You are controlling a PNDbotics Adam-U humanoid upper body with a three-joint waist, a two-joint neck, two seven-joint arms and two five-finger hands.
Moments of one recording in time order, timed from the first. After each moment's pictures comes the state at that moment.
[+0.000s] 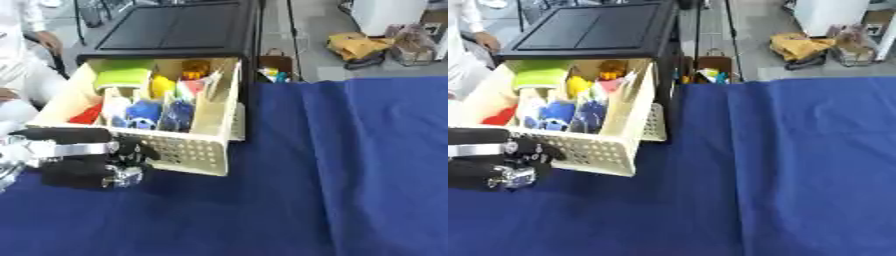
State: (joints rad) left arm -0.62 1.07 -0.51 -2.00 -0.04 0.40 -0.68; right arm -0.76 -0.59 -0.07 -1.99 0.59 0.29 -0.76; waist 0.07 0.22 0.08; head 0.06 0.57
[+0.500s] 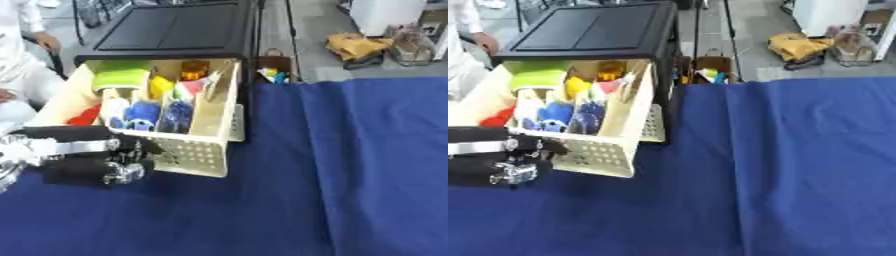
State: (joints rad) left arm -0.63 1.06 -0.50 -2.00 -0.04 0.41 -0.66; right arm -0.76 -0.58 -0.07 -1.99 0.59 0.29 -0.76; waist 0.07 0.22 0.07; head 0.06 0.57
